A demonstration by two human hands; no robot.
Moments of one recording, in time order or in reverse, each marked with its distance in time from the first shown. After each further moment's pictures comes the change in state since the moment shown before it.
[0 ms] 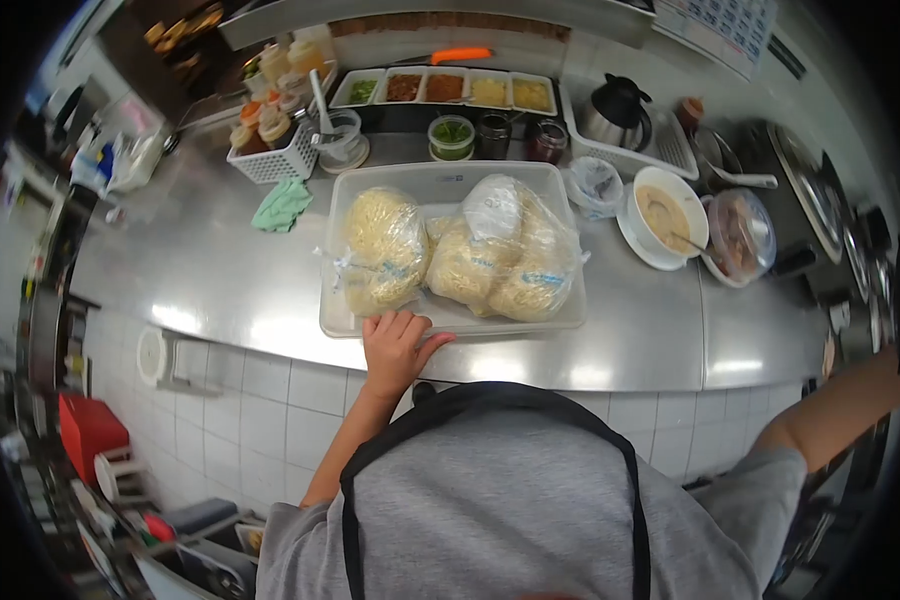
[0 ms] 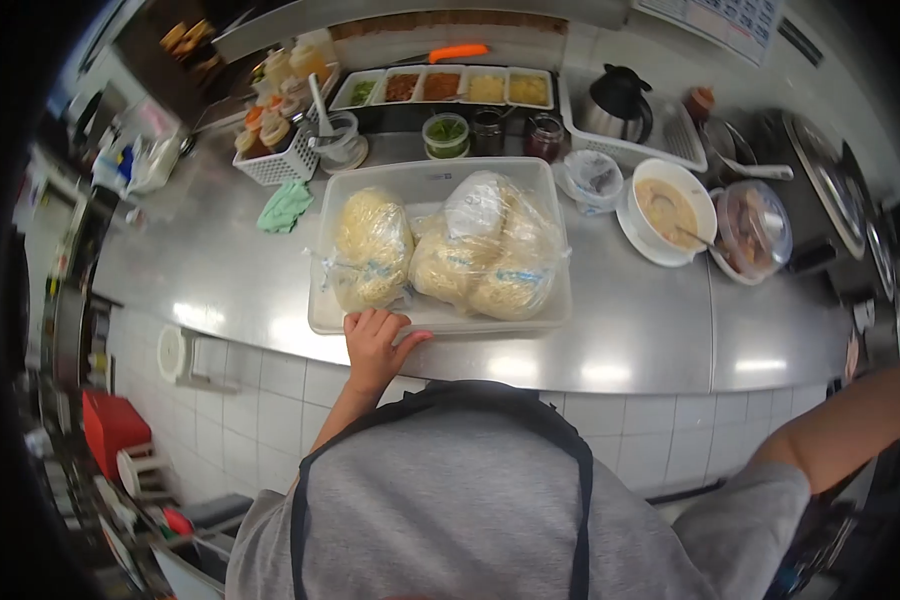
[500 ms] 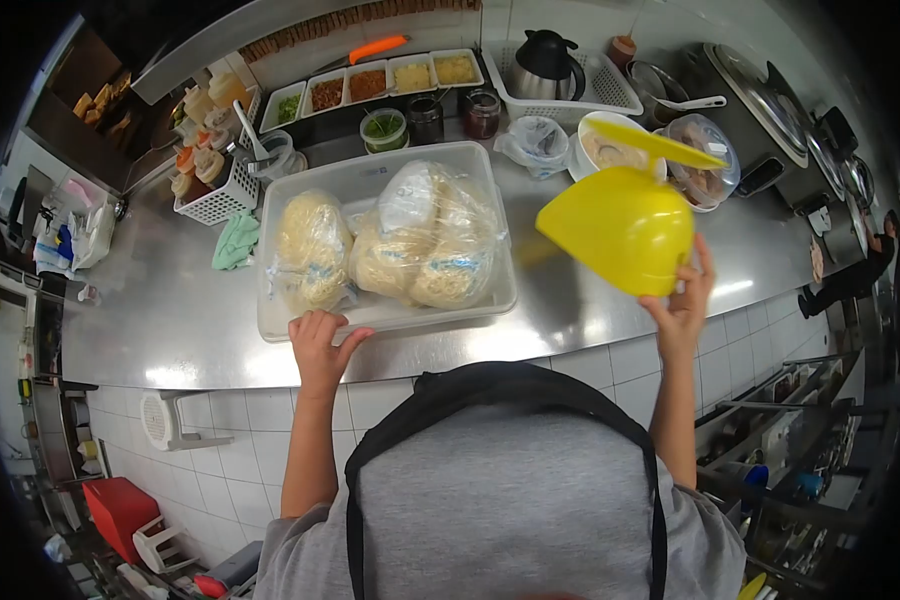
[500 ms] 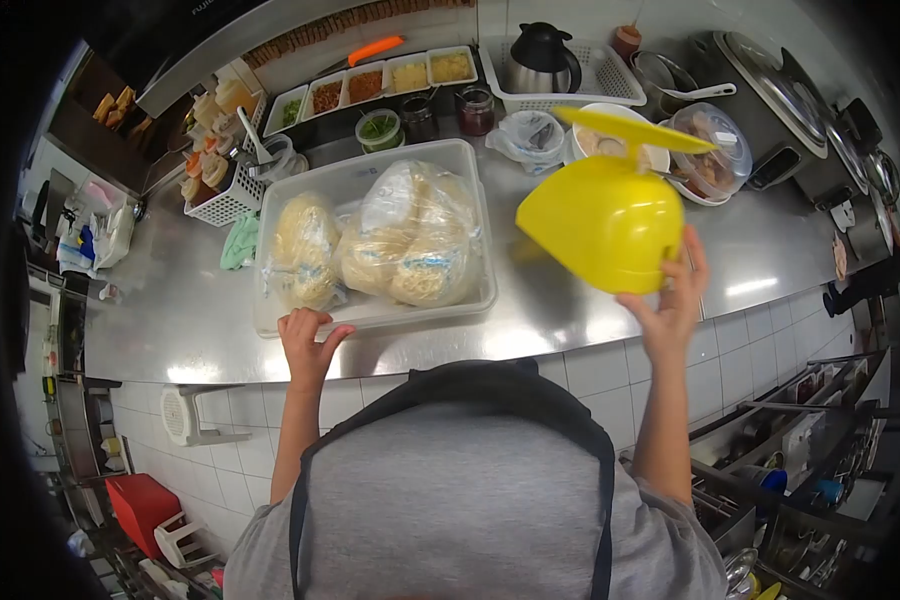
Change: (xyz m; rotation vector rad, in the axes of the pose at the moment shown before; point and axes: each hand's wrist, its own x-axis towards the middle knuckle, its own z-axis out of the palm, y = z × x) left_hand -0.006 -0.033 0.010 -0.012 -0.061 0.031; right_hand -0.334 0.131 -0.013 0.381 -0.444 0.524
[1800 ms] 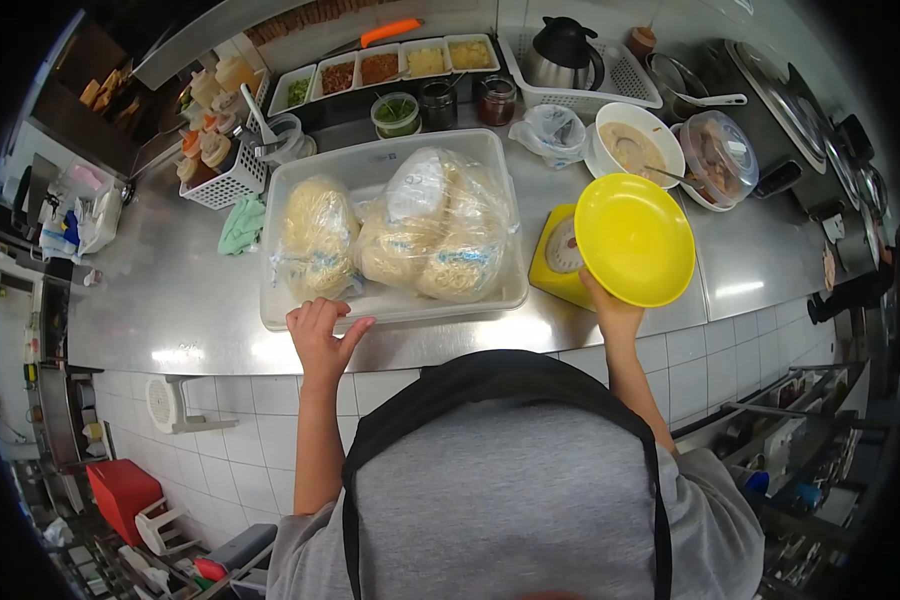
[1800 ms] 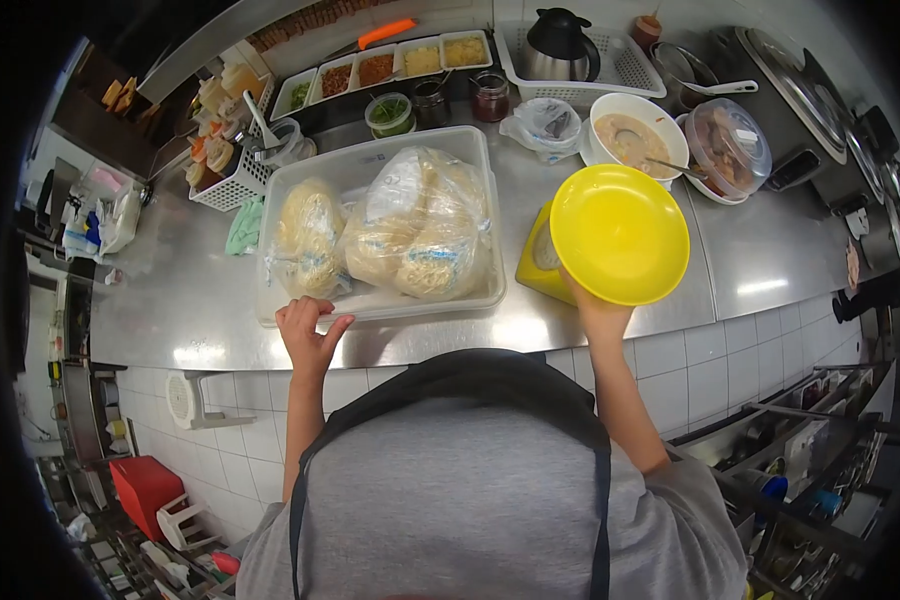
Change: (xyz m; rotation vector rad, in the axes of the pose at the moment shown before) left_hand 0.002 0.004 -0.004 0.024 -0.044 -0.088; right_hand -0.041 0.062 0.069 -0.101 0.083 0.313
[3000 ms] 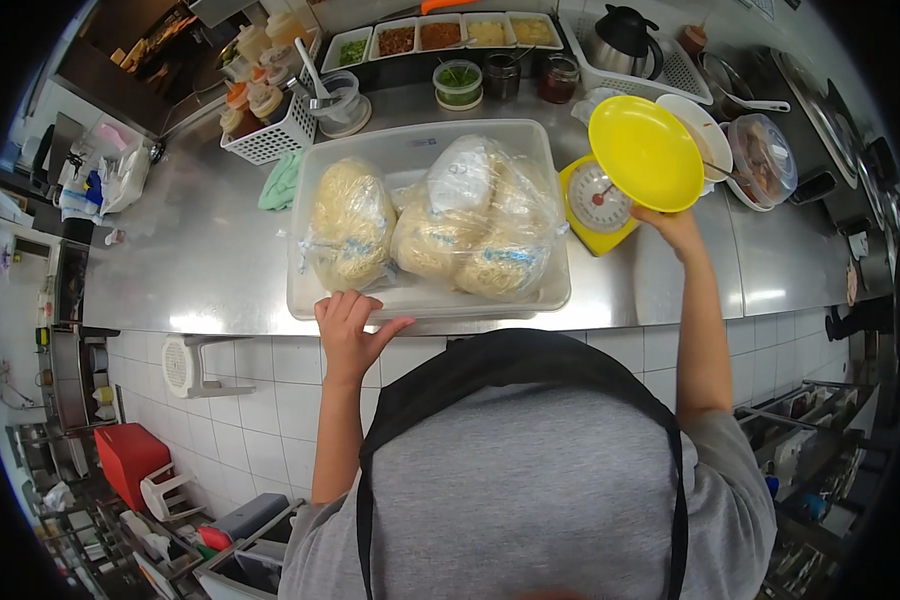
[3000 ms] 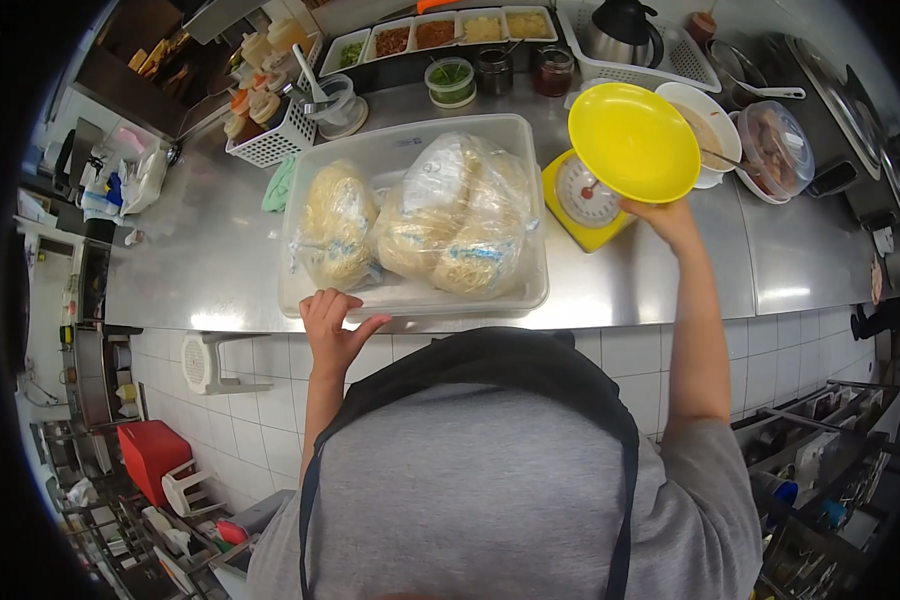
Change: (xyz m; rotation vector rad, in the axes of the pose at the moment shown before) left_hand -0.012 -0.009 -0.020 0.053 -0.014 0.023; right_hand 0.121 0.015 0.022 -0.082 -0.464 0.169
